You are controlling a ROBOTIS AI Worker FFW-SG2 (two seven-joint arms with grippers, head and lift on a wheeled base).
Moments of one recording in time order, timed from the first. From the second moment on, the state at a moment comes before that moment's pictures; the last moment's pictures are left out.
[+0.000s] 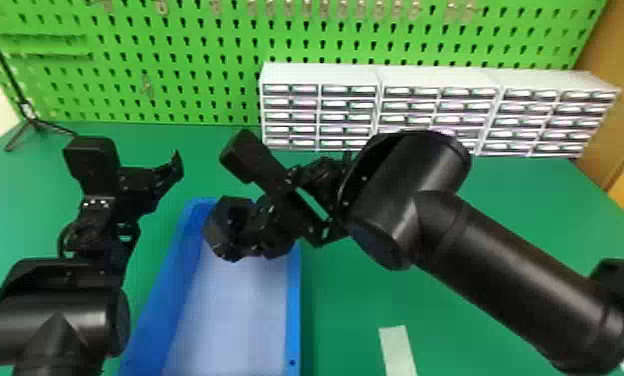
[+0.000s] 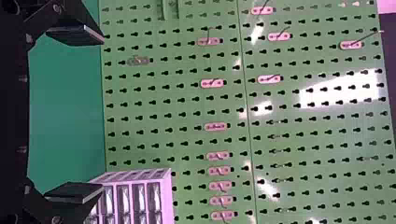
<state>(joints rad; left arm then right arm) -0.15 0.06 0.10 -1.60 -0.04 0.09 -0.08 -0.81 -0.24 0.97 -1.60 -0.40 0.89 0.56</state>
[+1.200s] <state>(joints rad) -0.15 0.06 0.10 -1.60 -0.04 0.09 -0.08 -0.83 -0.25 1.01 -1.59 -0.44 0.90 0.55</state>
